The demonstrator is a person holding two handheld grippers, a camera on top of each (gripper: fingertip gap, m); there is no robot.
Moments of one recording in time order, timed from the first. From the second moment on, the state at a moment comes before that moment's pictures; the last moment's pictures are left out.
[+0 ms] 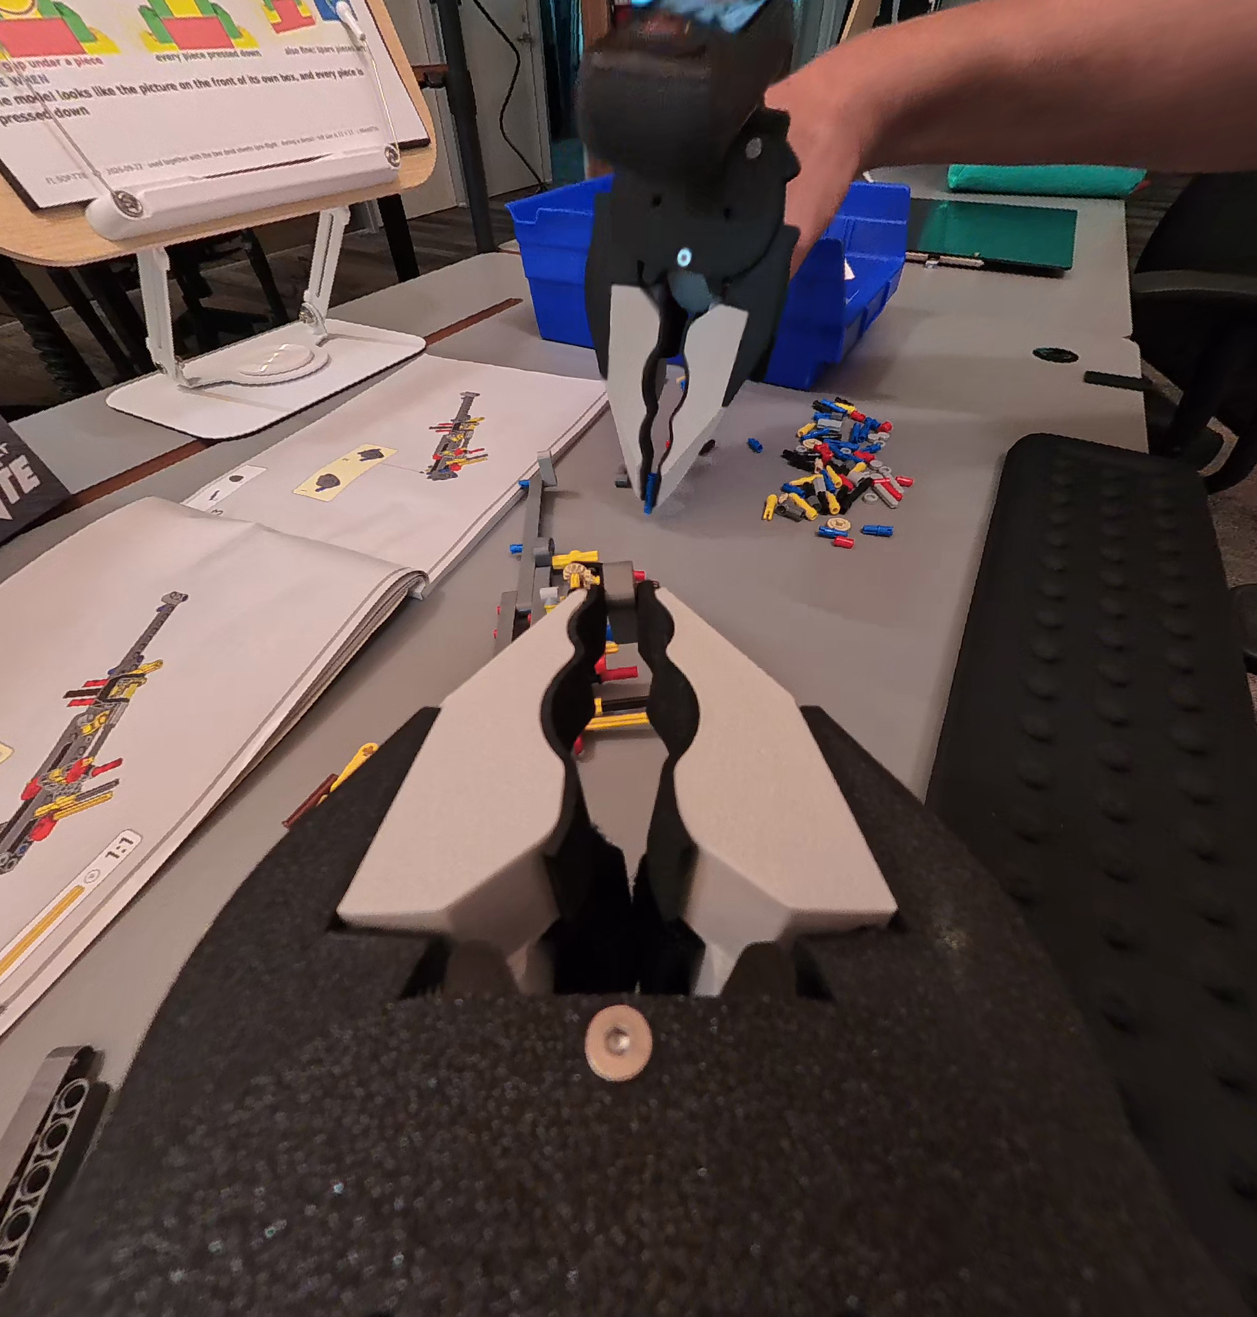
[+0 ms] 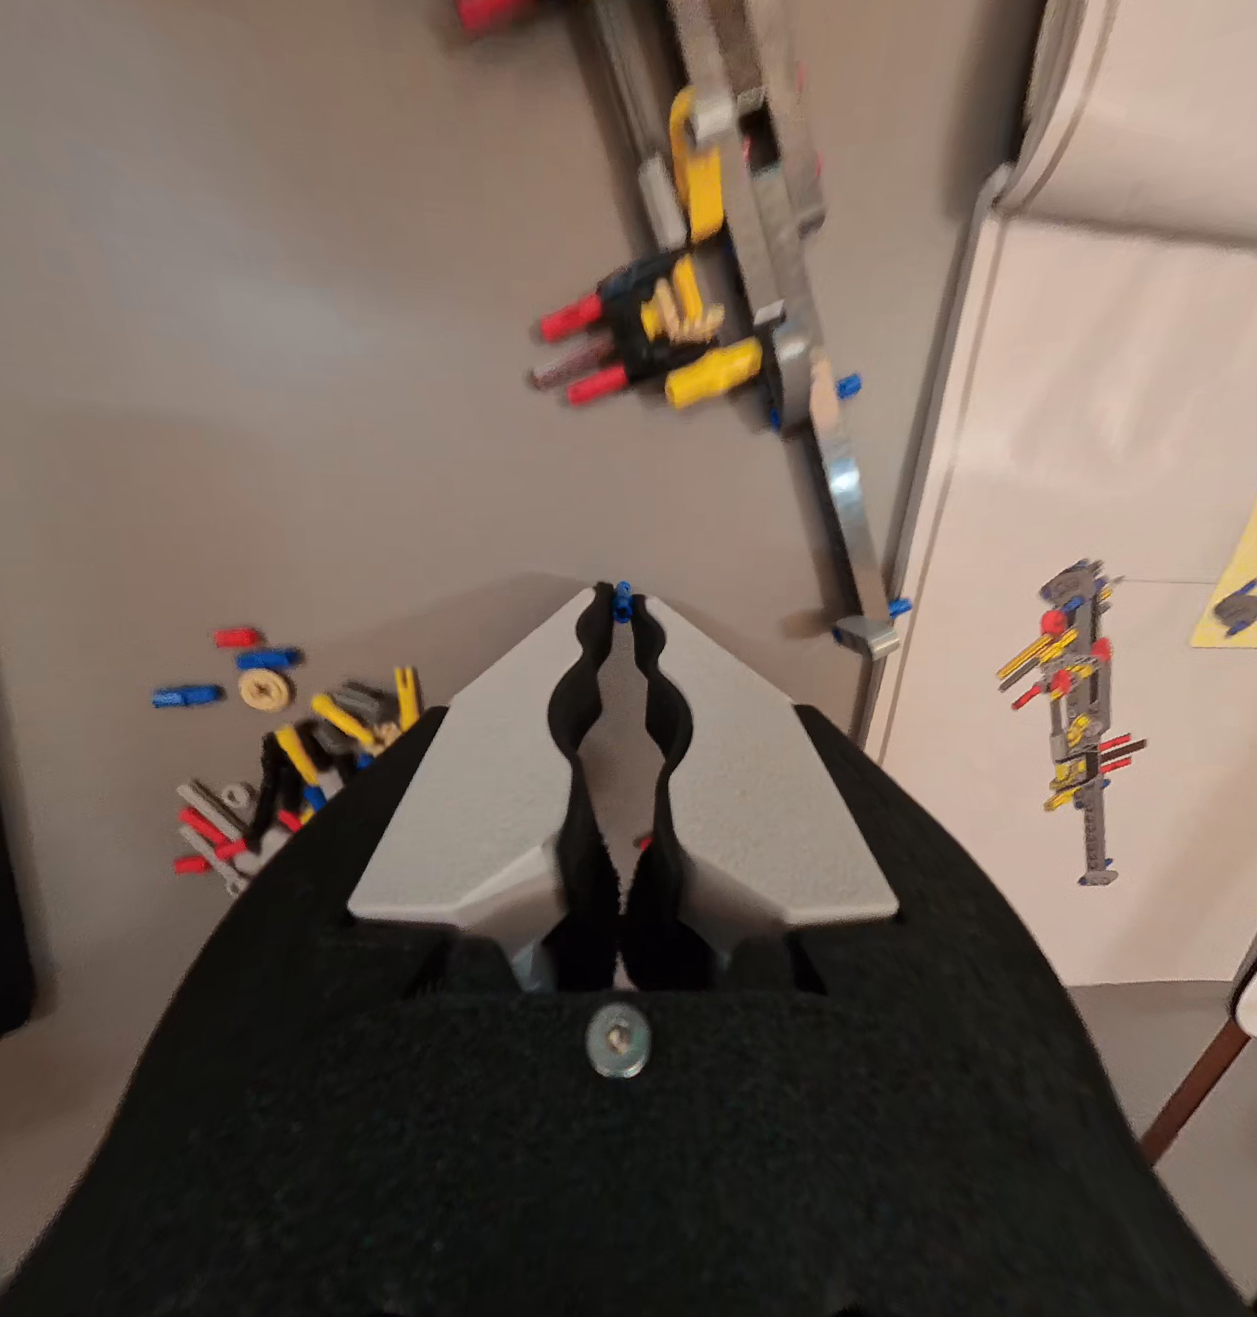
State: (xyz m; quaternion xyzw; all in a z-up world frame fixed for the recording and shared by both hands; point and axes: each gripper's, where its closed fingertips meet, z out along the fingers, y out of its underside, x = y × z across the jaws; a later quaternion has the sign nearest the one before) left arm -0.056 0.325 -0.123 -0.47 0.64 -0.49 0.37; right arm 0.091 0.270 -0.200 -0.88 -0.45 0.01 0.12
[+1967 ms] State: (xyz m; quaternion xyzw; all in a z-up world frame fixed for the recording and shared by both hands) left arm -0.062 0.313 -0.132 -0.45 0.67 -0.49 0.33; right arm -0.061 0.316 -0.122 -0.57 -0.54 -0.44 0.45
